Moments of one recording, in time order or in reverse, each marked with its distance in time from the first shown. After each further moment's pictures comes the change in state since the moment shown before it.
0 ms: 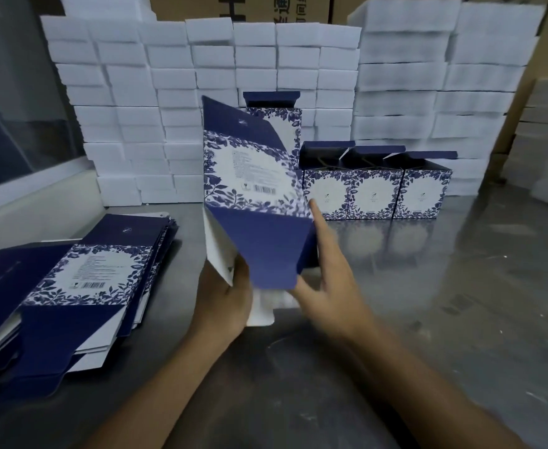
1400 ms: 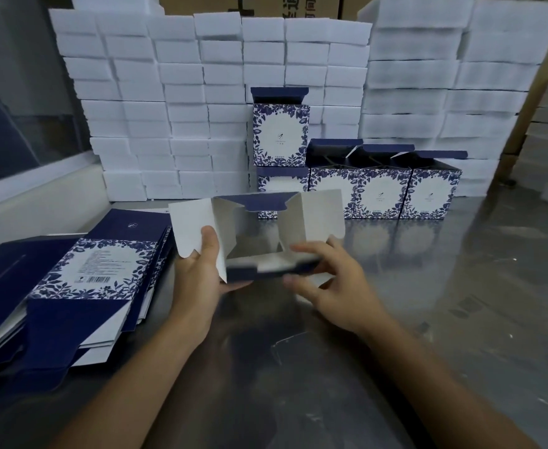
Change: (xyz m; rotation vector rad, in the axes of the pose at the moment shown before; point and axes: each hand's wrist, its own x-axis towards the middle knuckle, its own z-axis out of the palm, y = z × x) left_hand 0.027 0.006 -0.019 -0.483 0.164 -0.166; right_hand 0.003 0.028 -0.007 -0.064 -0.044 0.018
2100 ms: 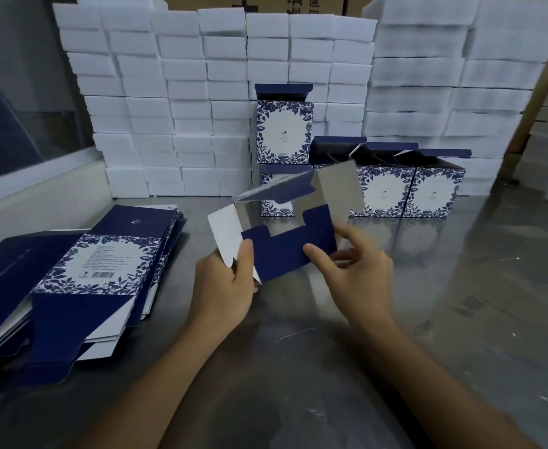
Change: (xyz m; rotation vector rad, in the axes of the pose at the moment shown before) left_hand -0.019 -0.009 0.002 0.560 -0.089 0.317; right_hand 0.000 -0.014 0.003 -0.073 0.460 0.080
